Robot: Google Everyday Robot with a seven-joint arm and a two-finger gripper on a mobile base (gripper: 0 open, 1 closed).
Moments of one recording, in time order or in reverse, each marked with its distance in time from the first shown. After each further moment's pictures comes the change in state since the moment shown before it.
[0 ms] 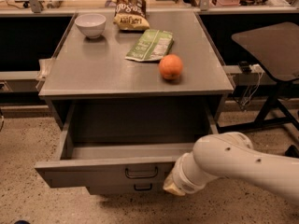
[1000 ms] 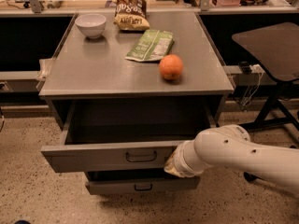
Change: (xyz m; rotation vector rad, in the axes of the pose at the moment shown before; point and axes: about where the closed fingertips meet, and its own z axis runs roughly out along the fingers) arm -0.011 -0.060 0.013 0.117 -0.056 -0.099
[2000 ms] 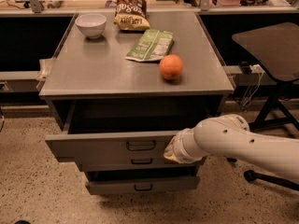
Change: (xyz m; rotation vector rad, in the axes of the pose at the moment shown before) arm -0.015 -0.043 -0.005 0.081 -0.029 -0.074
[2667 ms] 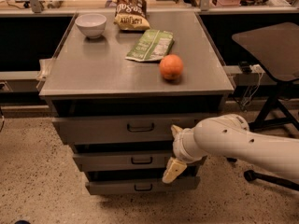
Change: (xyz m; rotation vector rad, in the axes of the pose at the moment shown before) arm 0.000 0.000 0.000 0.000 0.000 0.000
